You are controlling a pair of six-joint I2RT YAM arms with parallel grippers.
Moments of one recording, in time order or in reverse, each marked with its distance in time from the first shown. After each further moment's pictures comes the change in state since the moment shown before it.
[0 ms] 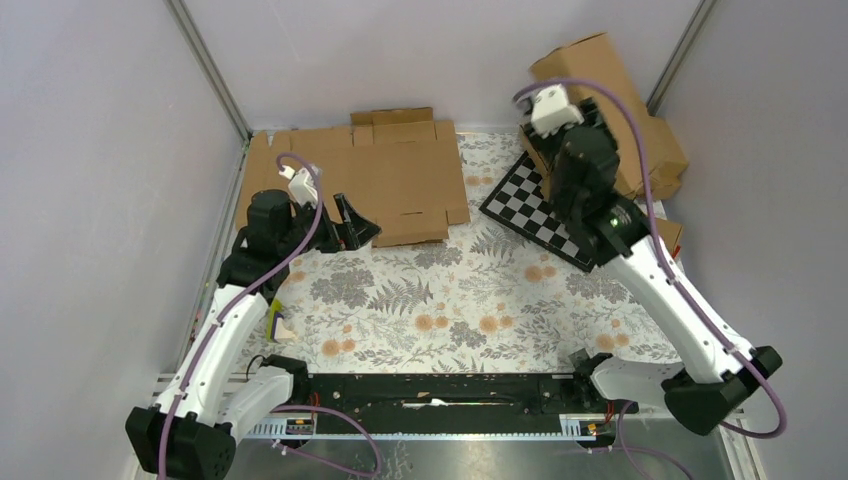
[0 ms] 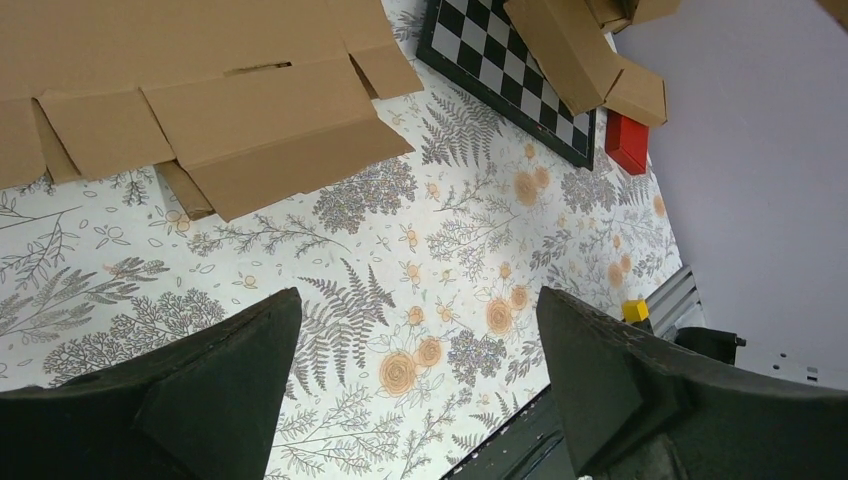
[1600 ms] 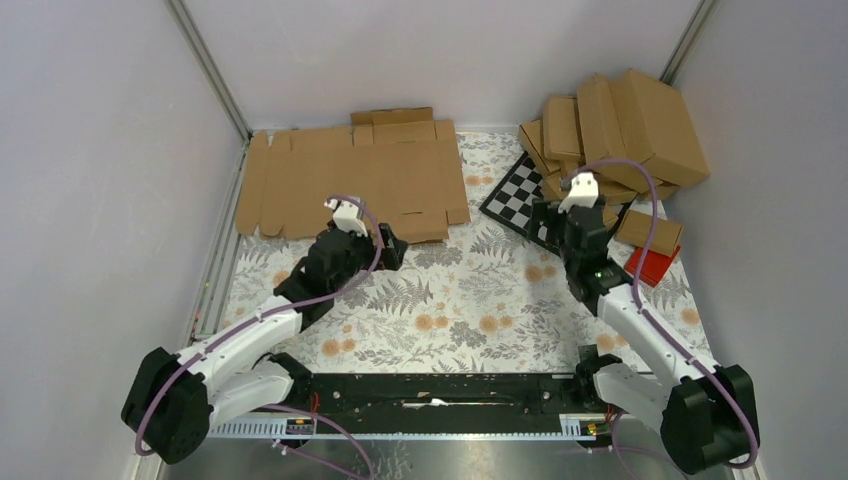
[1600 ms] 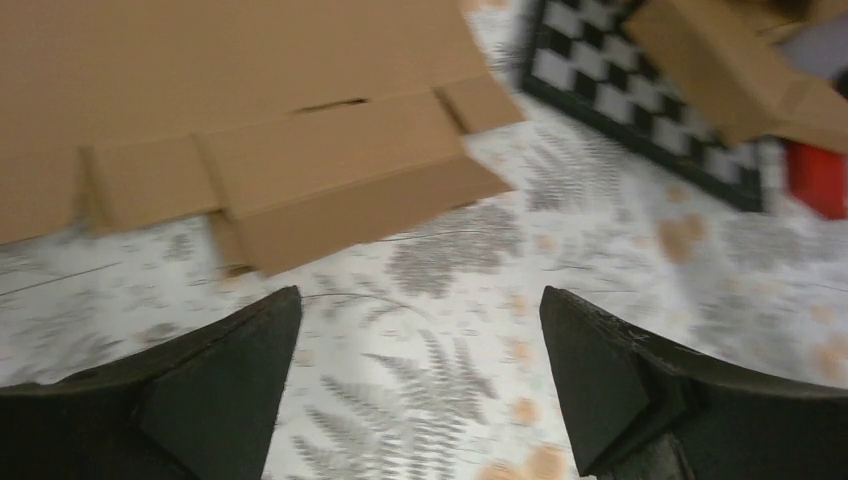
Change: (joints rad) left arm -0.386 0.094 -0.291 0.491 -0.517 -0.005; right arm -0.352 -0.146 -0.722 0.352 -0.456 0.681
